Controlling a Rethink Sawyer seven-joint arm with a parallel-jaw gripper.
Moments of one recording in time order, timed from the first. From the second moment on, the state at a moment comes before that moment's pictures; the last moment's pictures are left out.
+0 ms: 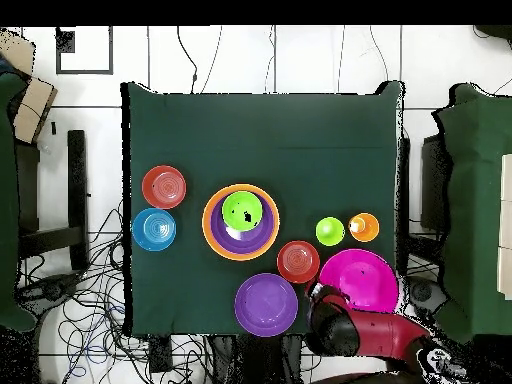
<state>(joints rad) -0.69 -0.55 -0.06 2.01 -0.66 -0.06 2.18</state>
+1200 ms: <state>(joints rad) -0.77 -0.67 0.01 2.05 -0.67 0.00 2.18</state>
